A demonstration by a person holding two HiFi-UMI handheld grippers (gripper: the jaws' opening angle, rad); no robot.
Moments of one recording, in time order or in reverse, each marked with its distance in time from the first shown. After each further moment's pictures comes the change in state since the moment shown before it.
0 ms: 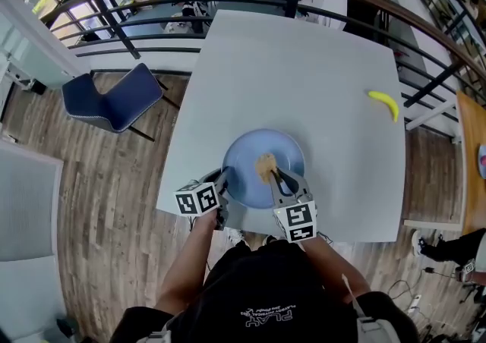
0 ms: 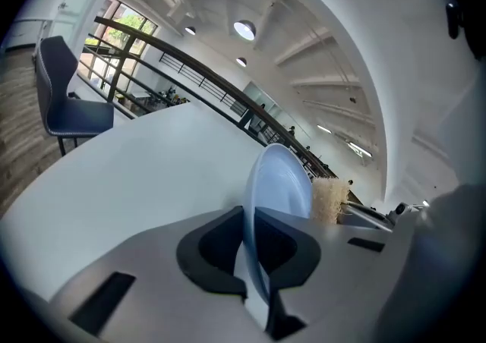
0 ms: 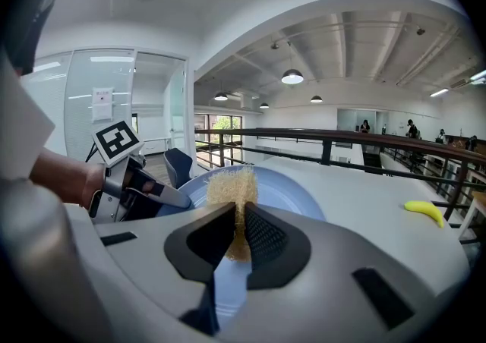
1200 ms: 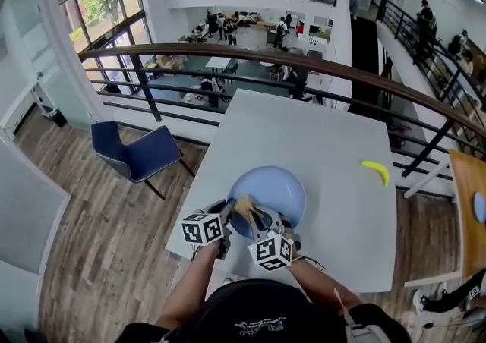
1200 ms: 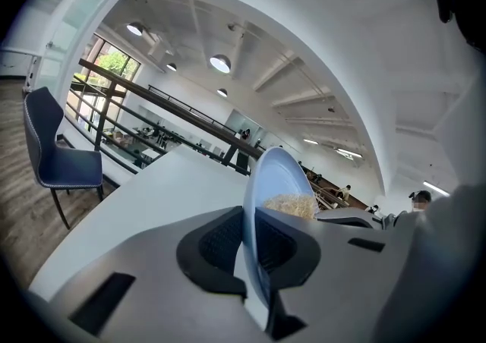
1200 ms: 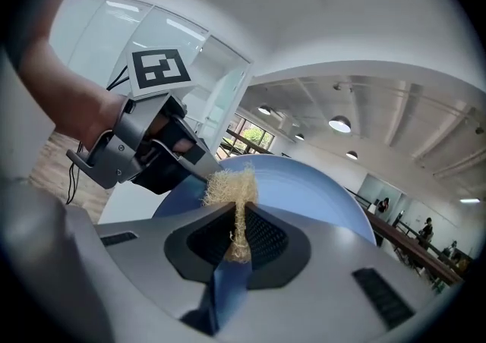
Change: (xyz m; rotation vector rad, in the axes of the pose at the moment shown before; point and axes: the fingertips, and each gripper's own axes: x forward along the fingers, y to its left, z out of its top) left arm -0.059 -0.056 0.091 0.157 -0.215 -0.032; right arm 0.017 0.076 0.087 -0.510 -0.111 0.068
